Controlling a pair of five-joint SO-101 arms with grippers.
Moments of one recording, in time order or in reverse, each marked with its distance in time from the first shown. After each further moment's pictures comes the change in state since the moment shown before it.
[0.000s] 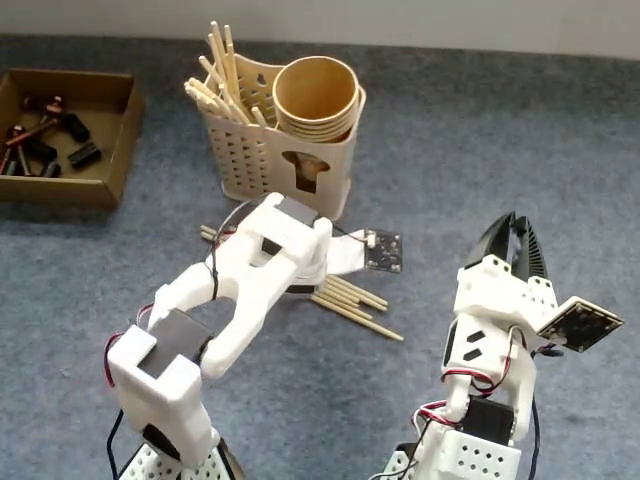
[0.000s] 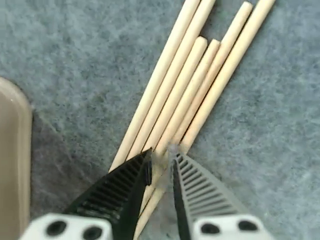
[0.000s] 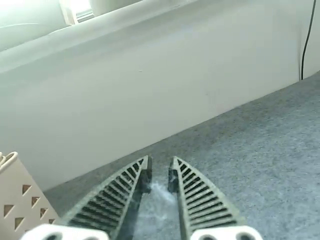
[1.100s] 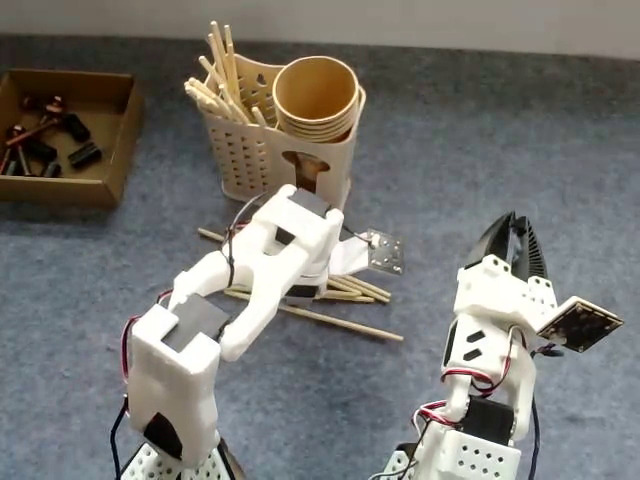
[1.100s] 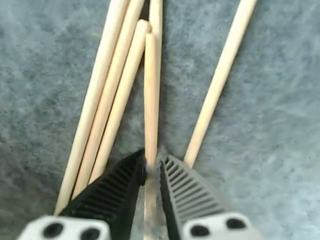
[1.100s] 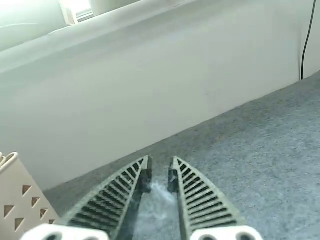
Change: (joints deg) left arm 0.3 6.7 -7.6 12.4 1.2; right arm 0.0 0.0 0.0 0.0 0.0
